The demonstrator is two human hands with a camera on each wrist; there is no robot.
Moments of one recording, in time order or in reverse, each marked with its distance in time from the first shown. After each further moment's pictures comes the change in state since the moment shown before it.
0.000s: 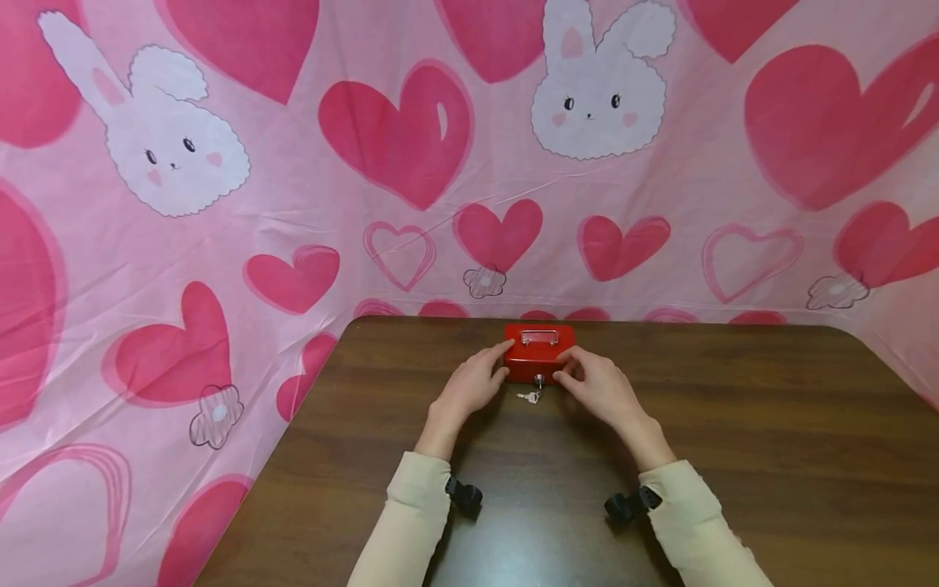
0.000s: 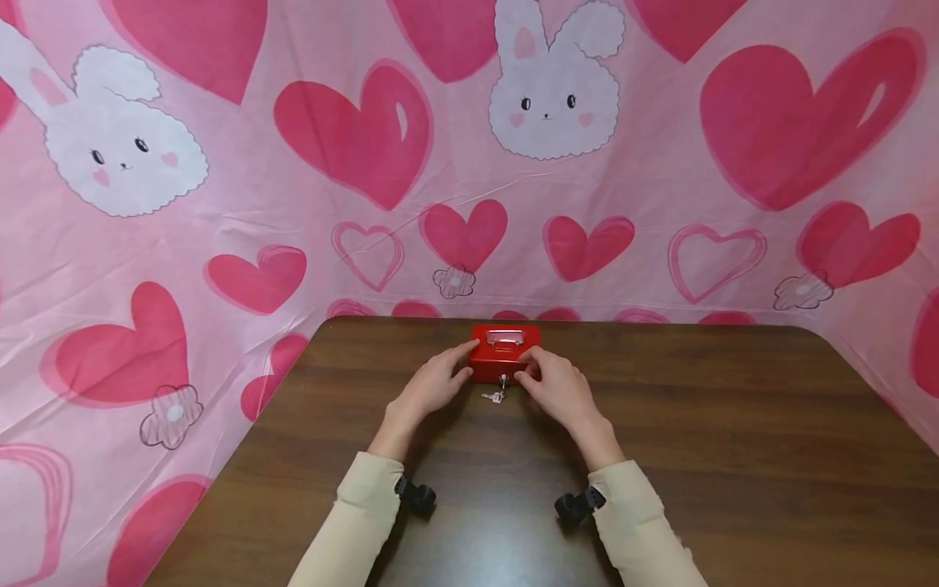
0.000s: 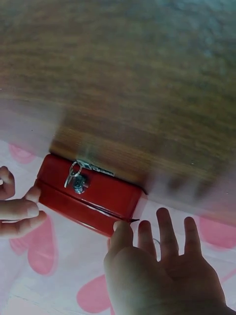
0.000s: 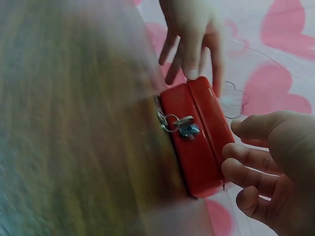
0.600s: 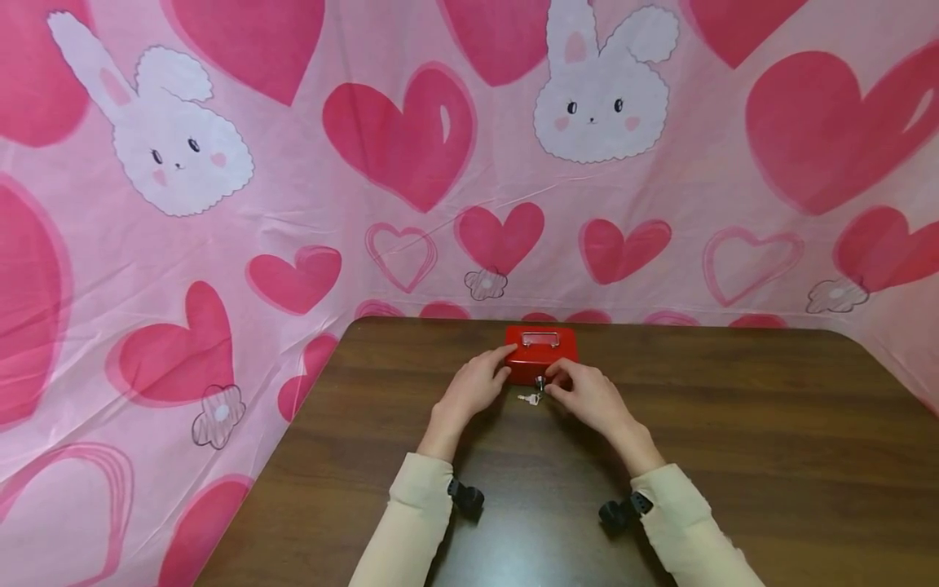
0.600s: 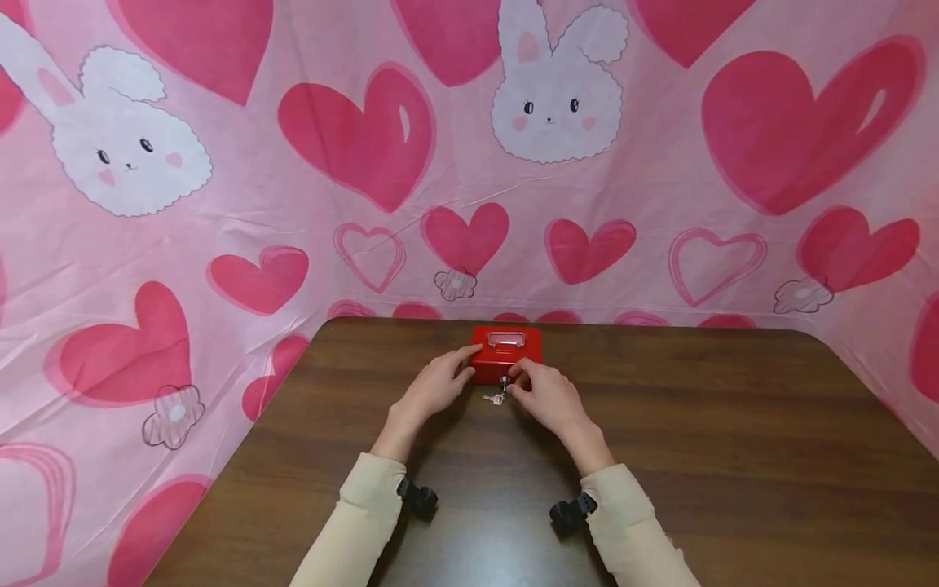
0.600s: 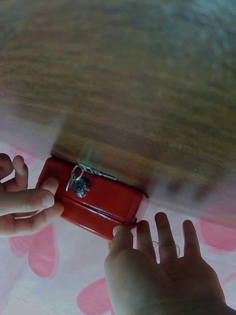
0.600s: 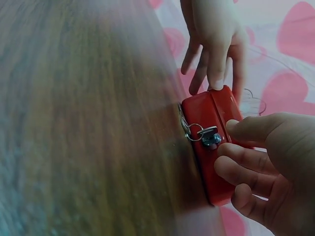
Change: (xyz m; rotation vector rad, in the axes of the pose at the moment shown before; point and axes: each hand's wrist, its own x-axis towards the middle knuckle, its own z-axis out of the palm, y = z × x) left_hand 0.001 0.002 0.000 -0.047 0.012 0.001; right_hand 0.000 -0.005 0.017 0.010 -0.072 -0.014
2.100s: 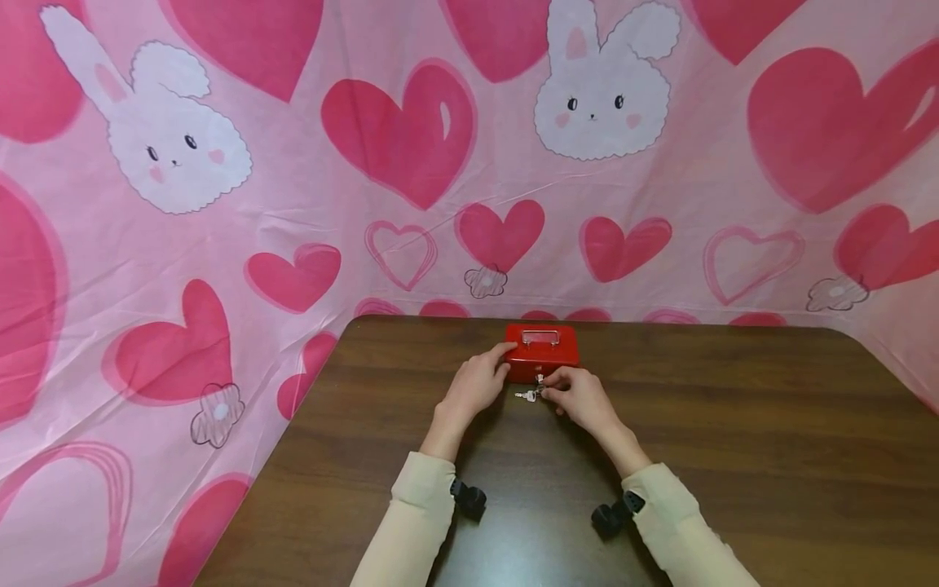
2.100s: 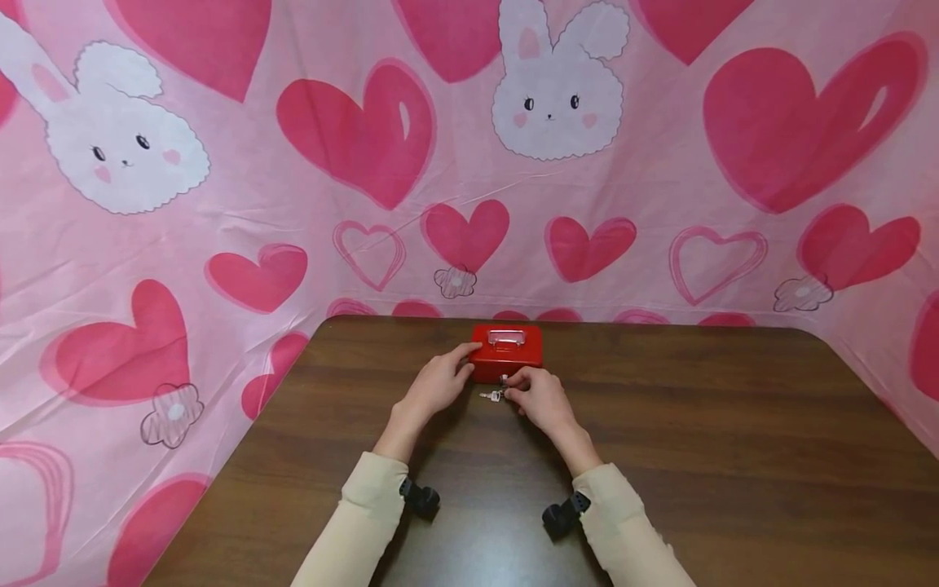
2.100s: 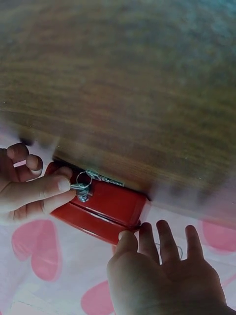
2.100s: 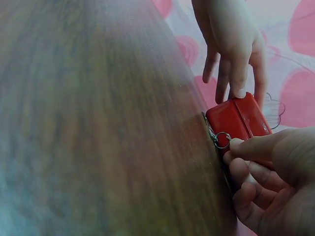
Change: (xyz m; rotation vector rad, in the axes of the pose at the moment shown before) left_hand 0.002 -0.002 0.008 0.032 0.091 0.002; right_hand 0.002 0.005 0.023 0.261 0.026 0.151
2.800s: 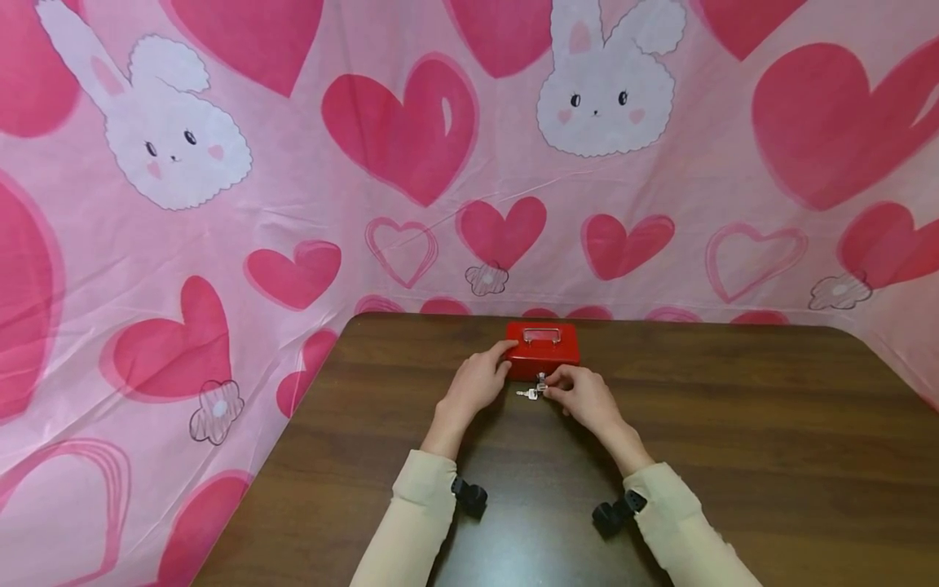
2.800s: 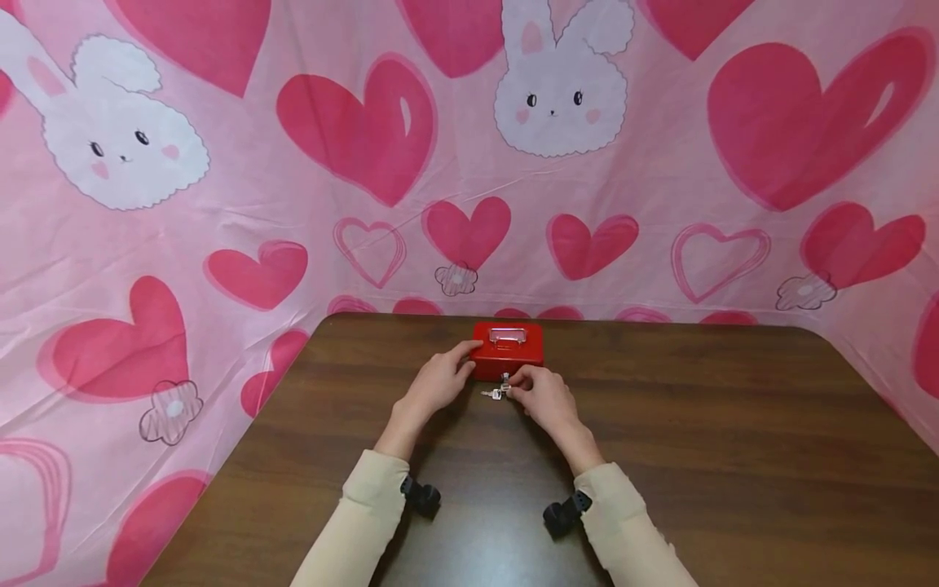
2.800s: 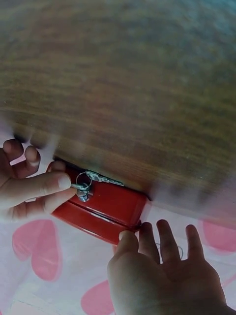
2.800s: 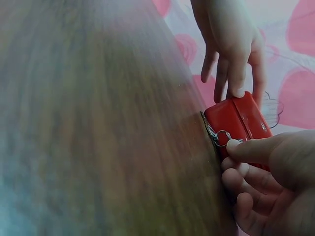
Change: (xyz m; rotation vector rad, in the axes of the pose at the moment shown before) left_hand 0.001 0.001 -0.001 0.008 0.019 0.005; right_hand 0.001 0.001 -0.004 -0.070 -0.023 0.034
